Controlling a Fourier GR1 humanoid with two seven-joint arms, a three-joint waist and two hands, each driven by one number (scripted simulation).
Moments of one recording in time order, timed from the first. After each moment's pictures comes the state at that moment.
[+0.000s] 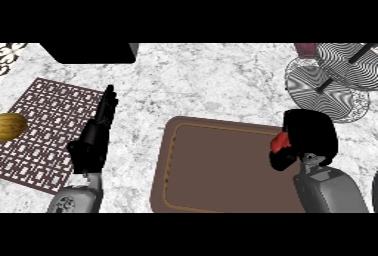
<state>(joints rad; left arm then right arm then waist) -0.14 0.03 -0.08 -1.57 -0.17 0.18 0.06 -0.26 -0.12 0.13 -1.69 1.41 0.62 0.56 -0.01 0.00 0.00</state>
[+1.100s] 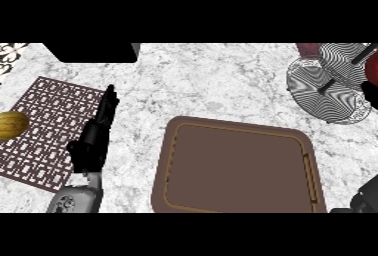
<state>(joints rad) -0.14 0.03 -0.07 -1.56 -0.16 0.16 0.05 -0.92 -0.15 -0.34 -1.95 1.24 1.04 0.74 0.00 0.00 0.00</state>
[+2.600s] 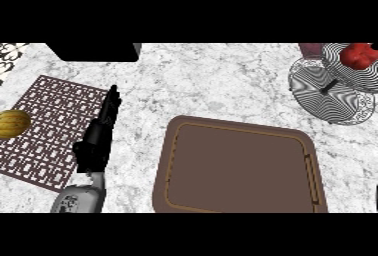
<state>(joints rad) -0.14 0.02 -0.07 -1.55 -0.18 0.16 0.03 -0.98 -0.46 -0.52 -1.14 1.12 0.43 0.54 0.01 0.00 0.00</state>
